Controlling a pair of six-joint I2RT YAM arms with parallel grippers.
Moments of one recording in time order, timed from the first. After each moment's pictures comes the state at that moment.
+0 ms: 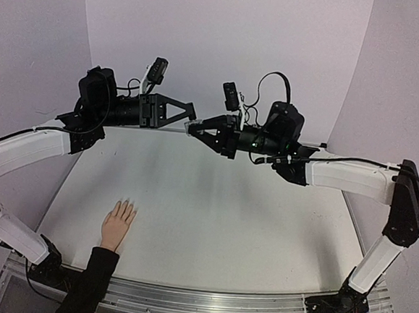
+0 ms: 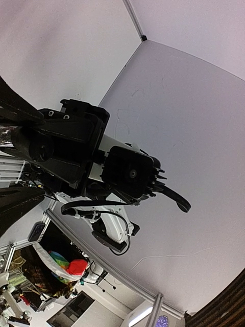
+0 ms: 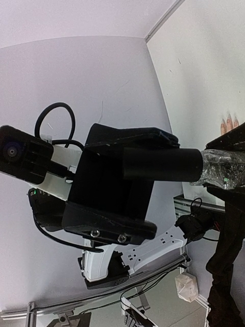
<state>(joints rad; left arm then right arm) -0.65 1.38 1.19 0.31 0.86 -0.62 0.80 1.71 1.30 0.55 -0.74 0.29</state>
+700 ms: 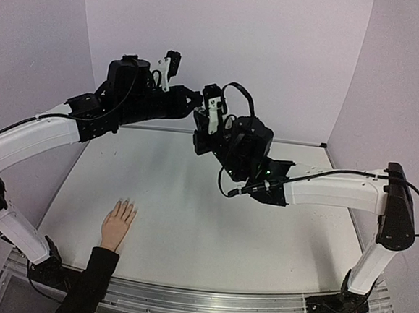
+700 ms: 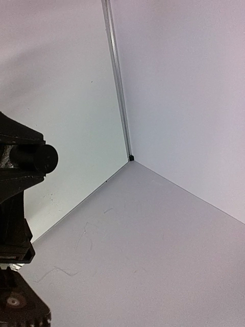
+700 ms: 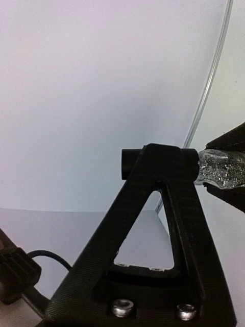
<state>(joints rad) -0.86 1.47 1.48 -0.16 -0.02 -0.47 1.07 1.77 1.37 0.52 0.52 -0.15</state>
